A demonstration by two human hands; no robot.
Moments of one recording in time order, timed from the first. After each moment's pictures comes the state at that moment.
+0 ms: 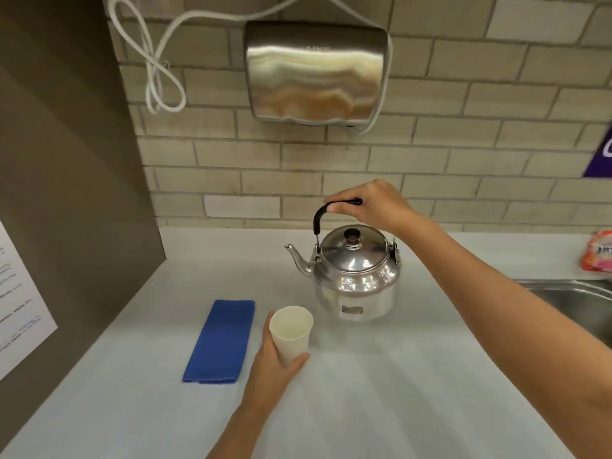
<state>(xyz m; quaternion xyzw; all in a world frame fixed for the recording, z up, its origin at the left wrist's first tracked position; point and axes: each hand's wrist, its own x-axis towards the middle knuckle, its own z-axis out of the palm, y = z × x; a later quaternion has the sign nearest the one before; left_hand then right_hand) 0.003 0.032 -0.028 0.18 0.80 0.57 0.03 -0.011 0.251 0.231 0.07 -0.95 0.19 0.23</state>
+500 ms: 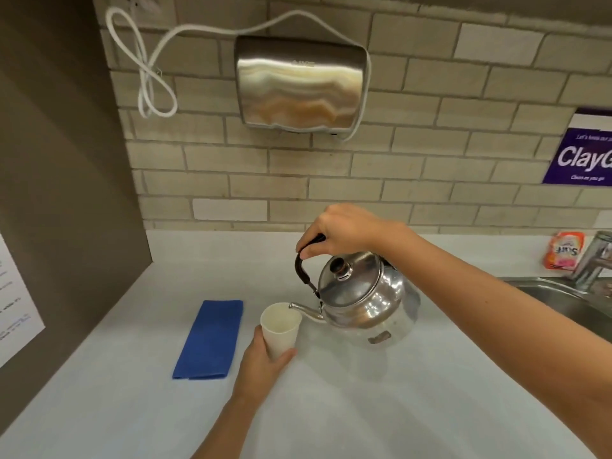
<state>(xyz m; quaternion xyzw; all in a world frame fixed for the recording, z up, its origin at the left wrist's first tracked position) 0.004 0.033 -0.031 0.16 0.82 0.55 0.02 0.030 0.201 0.237 0.17 -0.98 -0.03 0.08</state>
